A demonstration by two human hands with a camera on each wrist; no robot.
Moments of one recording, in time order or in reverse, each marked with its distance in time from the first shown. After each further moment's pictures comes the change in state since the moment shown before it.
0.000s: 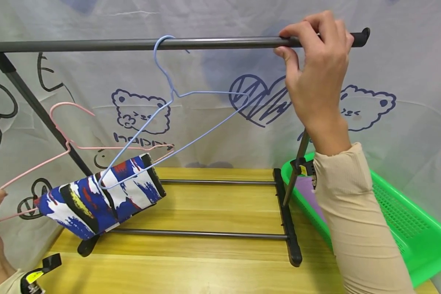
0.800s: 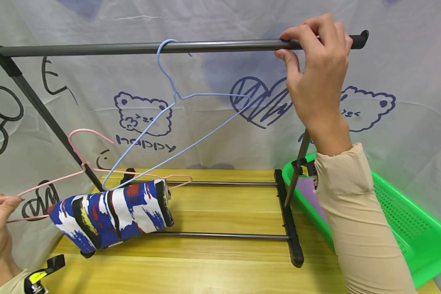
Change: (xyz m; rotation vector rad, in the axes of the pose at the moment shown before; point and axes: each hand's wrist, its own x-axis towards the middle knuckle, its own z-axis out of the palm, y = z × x) left_hand 0.004 -0.012 -0.016 -0.053 -0.262 0.055; right_hand 0.000 -0.001 -0.002 -0.019 -0.010 -0.006
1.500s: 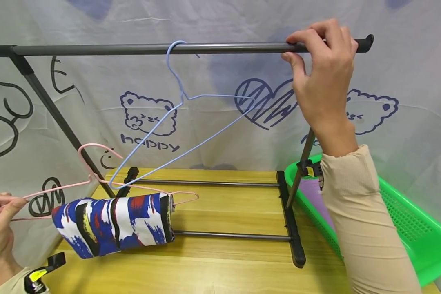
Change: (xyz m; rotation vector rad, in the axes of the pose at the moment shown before) left_hand 0.000 0.007 -0.008 -0.059 -0.093 -0.001; right_hand 0.000 0.000 -0.002 0.004 -0.025 -0.009
